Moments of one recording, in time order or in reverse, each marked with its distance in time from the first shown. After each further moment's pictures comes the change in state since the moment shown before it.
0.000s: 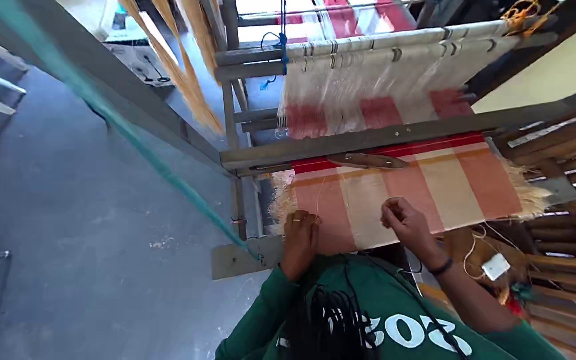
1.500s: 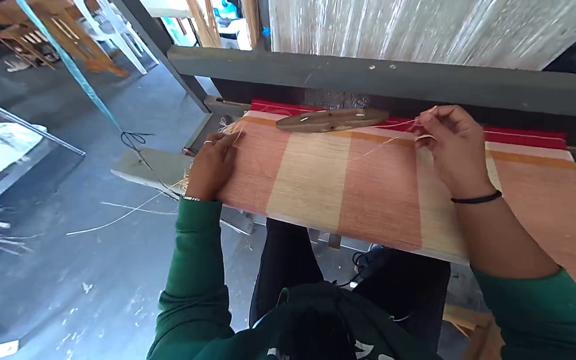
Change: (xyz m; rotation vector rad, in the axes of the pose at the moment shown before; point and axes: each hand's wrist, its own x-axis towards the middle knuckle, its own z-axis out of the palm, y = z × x) left_hand 0.006 -0.005 0.078 0.536 0.437 -0.215; right_hand 0.138 0.180 -0.130 0.520 -0.034 -0.424
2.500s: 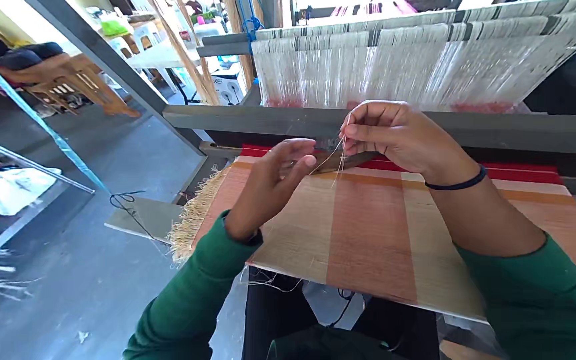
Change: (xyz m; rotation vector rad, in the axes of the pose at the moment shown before) left_hand 0.041 0.194 -0.026 -0.639 -0.081 0.375; right_hand 0.085 -0.087 0.043 0.299 -0.635 -0.021
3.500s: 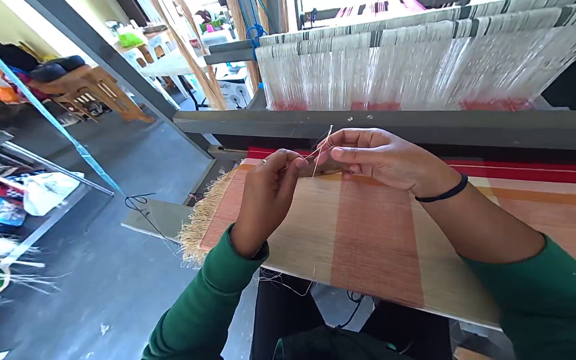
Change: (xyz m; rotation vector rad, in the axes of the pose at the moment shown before) left_hand -0.013 -0.001 0.005 0.212 0.204 0.026; right_hand -0.007 0.014 0.022 0.113 -0.152 0.125
